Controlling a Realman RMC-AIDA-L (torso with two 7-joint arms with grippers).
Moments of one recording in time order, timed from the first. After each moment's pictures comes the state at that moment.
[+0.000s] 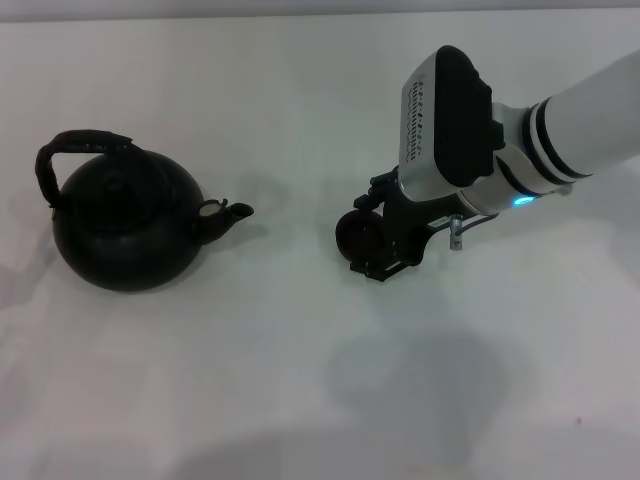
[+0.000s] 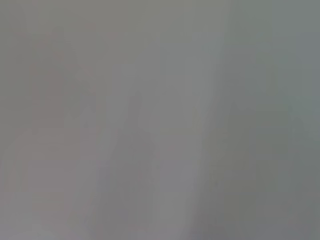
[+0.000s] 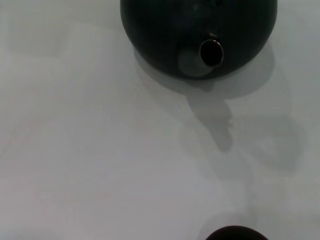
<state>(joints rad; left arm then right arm) -0.05 -2.08 0.49 0.28 1.30 1.58 -0.68 0.69 2.01 1.32 0.86 -2.05 0.99 -1.31</state>
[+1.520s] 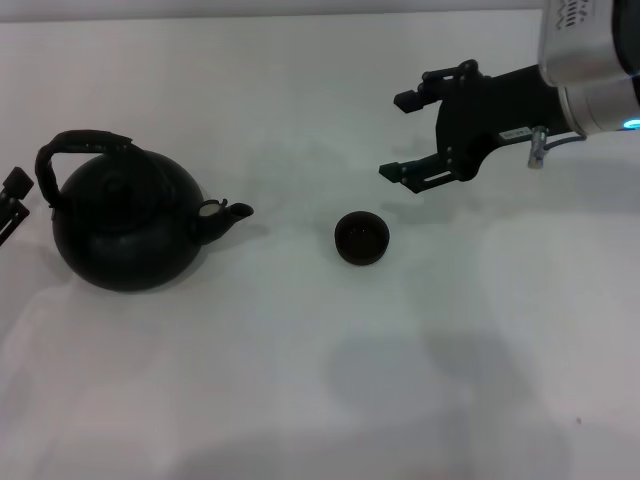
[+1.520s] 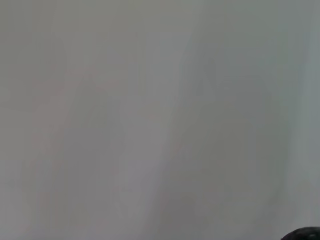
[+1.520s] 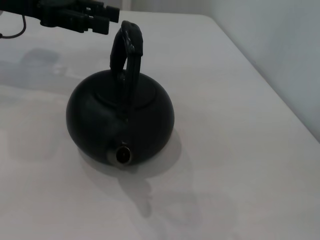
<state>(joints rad) -0.12 -2.08 0.59 0.28 1.31 1.50 -0.77 0.47 2.00 1.68 1.26 -2.06 1.24 -1.34</state>
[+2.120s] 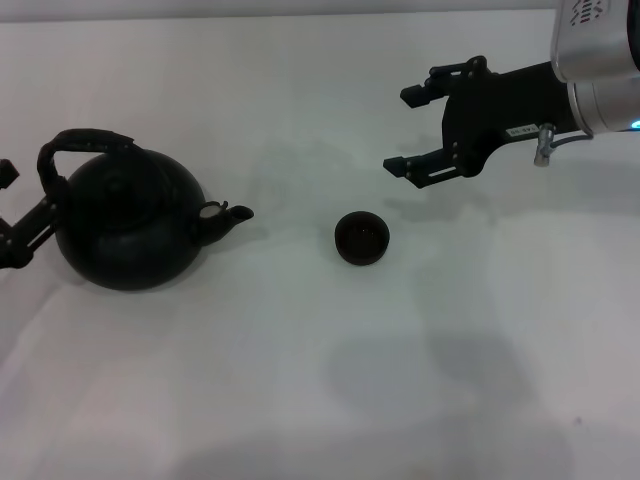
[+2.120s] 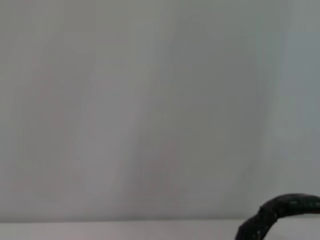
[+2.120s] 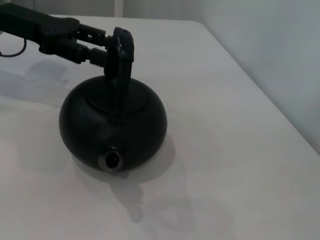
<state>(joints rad) -0.16 -2.08 0.62 0.32 1.42 1.43 -0.83 0.45 2.00 1.70 1.26 -2.05 1.23 -1.35</state>
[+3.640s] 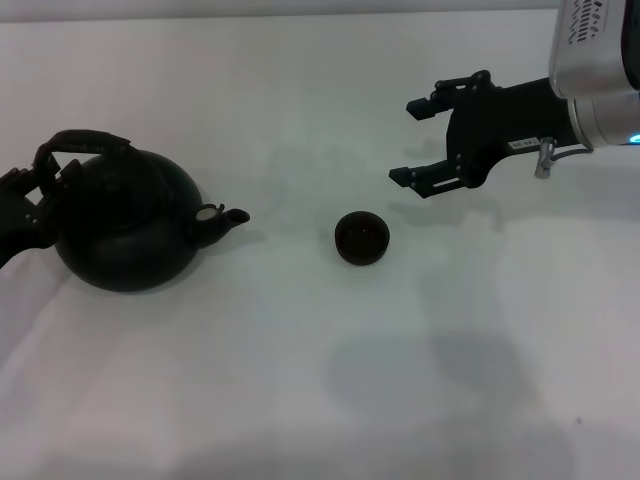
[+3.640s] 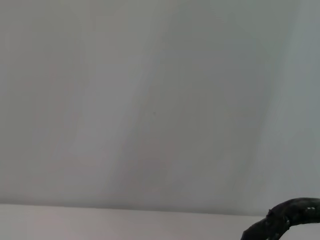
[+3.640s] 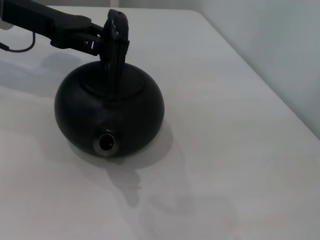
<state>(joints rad) -0.21 -2.08 0.66 0.32 1.42 1.36 -0.93 0.44 2.01 1.69 1.22 -2.05 1.21 -1.37</state>
